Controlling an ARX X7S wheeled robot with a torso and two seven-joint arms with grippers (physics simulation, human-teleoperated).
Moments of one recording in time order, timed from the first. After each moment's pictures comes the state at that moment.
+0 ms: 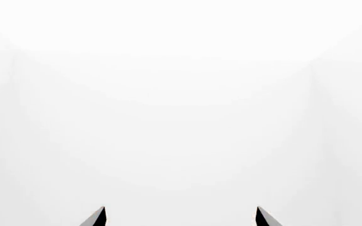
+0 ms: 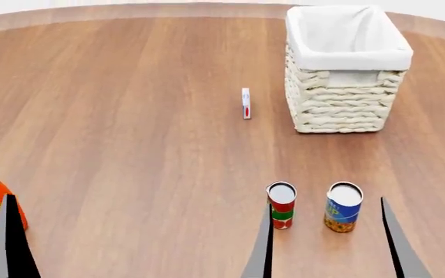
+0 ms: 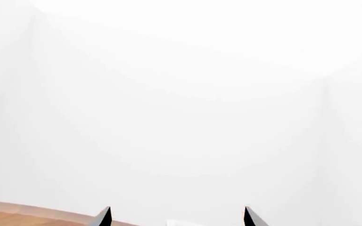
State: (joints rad) left arm 0.13 -0.18 0.11 0.76 -0.11 0.01 -0.13; right arm -0.13 0.20 -0.16 -0.84 -0.16 0.16 0.18
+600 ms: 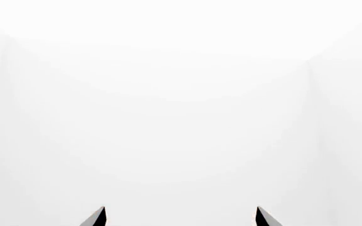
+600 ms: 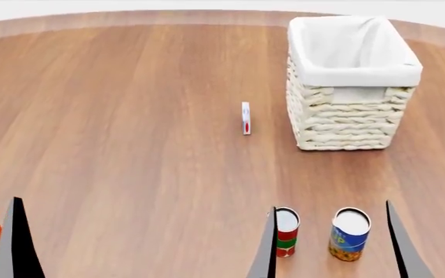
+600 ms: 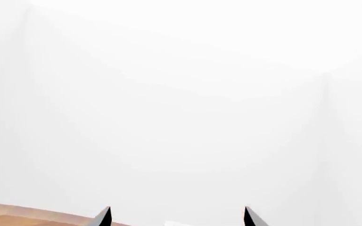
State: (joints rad) left arm 0.13 -0.20 0.13 0.75 -0.14 0.02 -0.14; right arm -0.15 0.22 -0.16 -0.85 -0.15 0.17 0.20
